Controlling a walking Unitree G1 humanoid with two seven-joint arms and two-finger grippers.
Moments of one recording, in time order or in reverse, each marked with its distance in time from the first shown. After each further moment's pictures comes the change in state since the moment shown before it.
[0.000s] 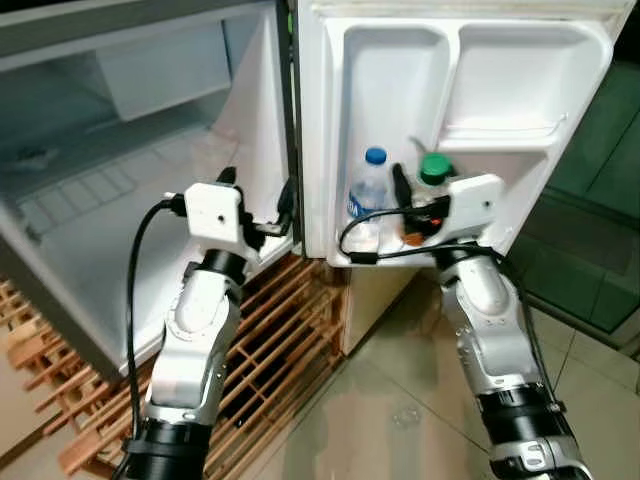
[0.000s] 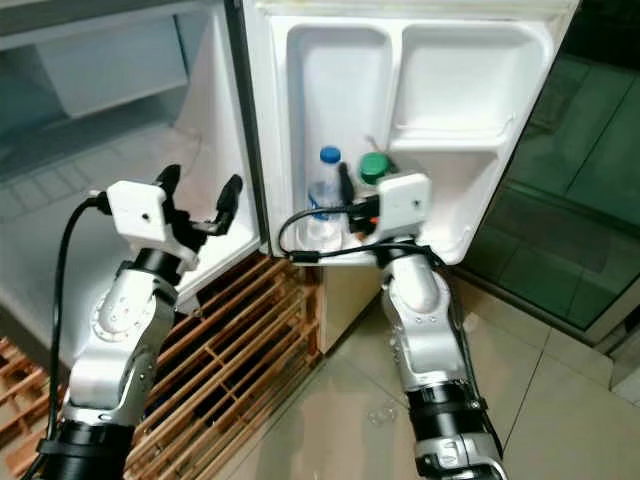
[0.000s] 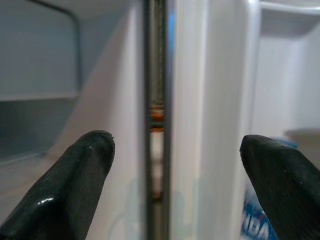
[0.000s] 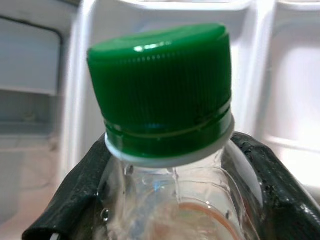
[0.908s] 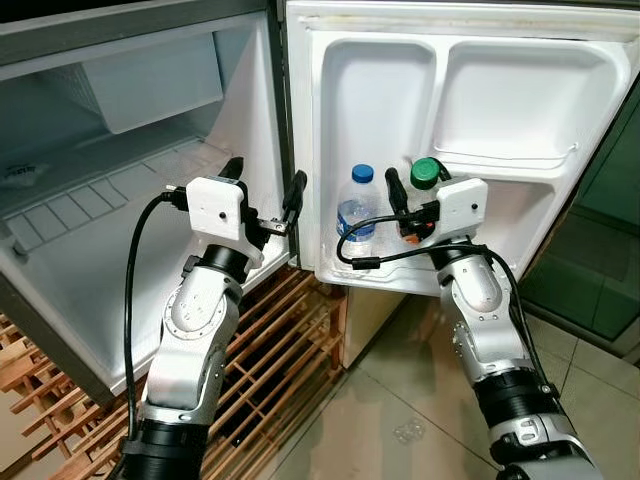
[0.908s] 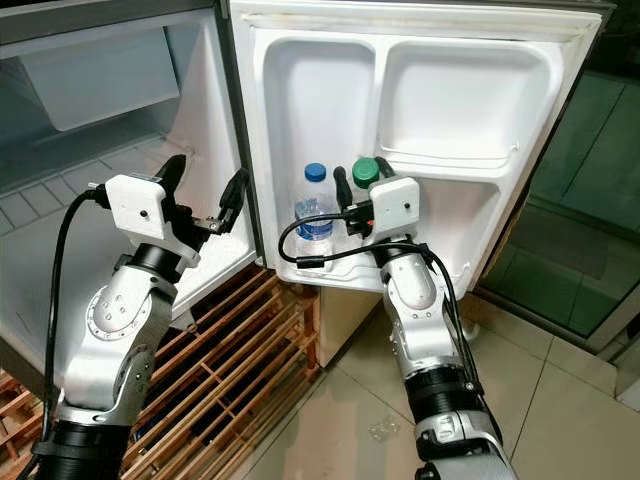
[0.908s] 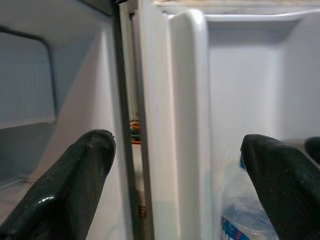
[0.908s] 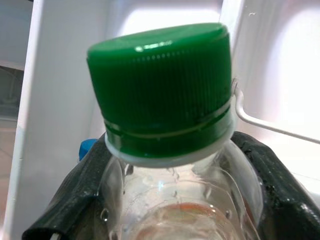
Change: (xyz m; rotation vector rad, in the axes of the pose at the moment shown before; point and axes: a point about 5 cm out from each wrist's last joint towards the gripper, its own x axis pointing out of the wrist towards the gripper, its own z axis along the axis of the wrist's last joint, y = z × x) left arm -0.001 0.001 0.010 0.042 -0.012 -0.082; right arm 0.003 -0.001 -0.026 -0.090 0.028 0.015
